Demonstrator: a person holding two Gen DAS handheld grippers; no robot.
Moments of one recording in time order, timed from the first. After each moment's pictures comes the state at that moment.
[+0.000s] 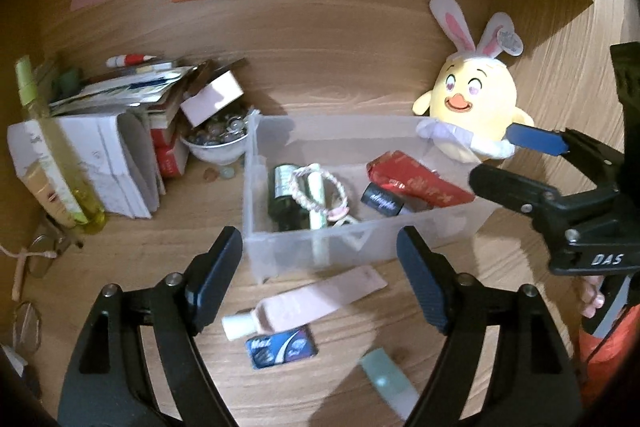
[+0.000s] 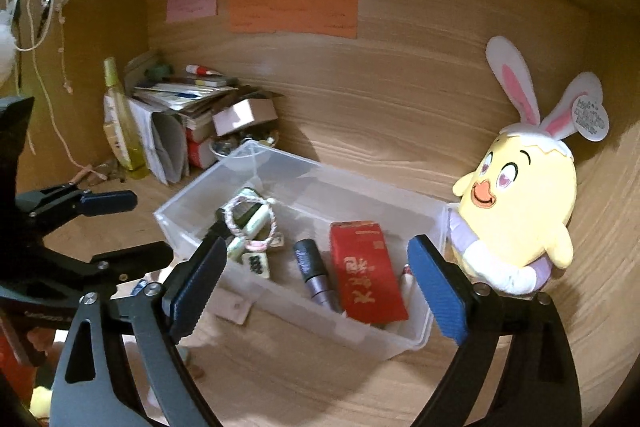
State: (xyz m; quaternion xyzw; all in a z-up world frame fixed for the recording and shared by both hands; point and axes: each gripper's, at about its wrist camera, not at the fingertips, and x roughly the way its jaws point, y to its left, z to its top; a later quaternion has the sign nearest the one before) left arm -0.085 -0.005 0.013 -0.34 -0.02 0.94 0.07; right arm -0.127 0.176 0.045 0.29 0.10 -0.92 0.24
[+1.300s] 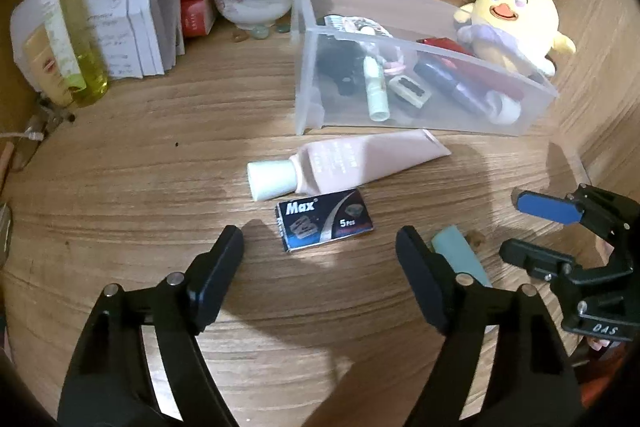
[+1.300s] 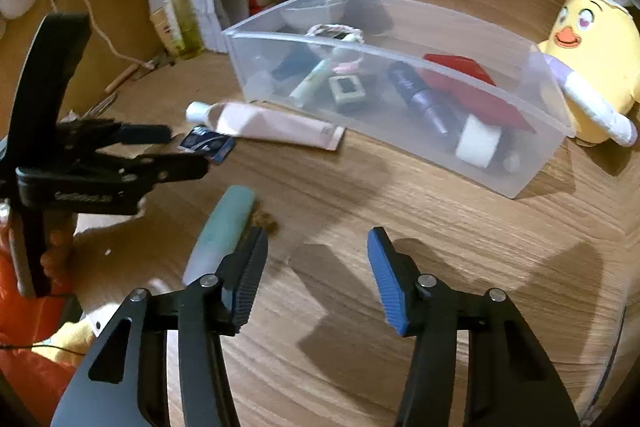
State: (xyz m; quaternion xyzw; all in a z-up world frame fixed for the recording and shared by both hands) left arm -0.063 -0.034 -0.071 -0.46 -0.05 0.88 0.04; right arm -0.068 0.162 -0.064 0.42 0.11 -0.85 0.31
